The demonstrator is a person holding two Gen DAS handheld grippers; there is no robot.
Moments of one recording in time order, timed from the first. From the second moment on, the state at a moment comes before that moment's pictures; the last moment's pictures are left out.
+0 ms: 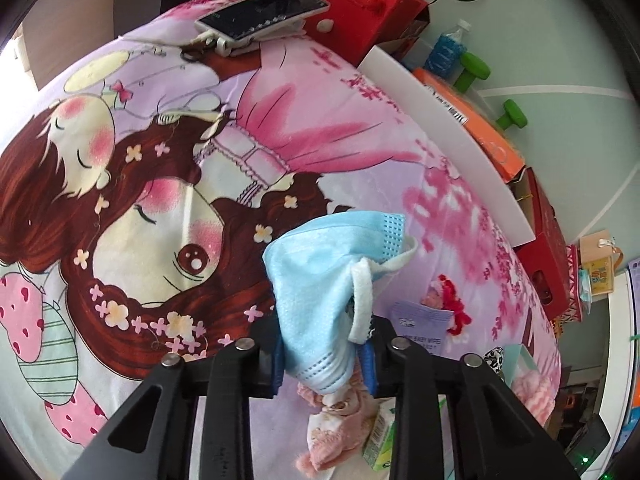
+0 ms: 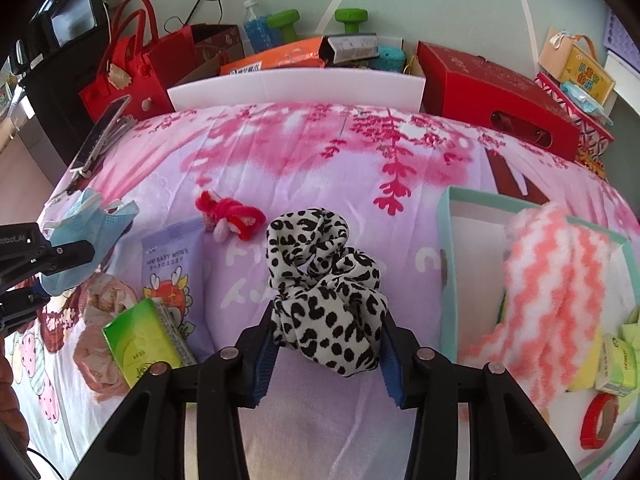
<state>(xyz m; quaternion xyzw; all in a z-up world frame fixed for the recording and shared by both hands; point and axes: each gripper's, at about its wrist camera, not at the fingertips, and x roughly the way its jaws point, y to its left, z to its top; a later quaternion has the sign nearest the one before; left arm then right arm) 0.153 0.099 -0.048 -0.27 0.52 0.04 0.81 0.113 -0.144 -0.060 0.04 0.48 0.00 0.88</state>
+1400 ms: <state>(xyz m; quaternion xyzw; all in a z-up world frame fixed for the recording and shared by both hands) 0.126 -0.009 0.028 -0.18 0.46 -0.08 0.86 0.056 -0.264 0.011 0.14 0.37 -0.13 0.91</state>
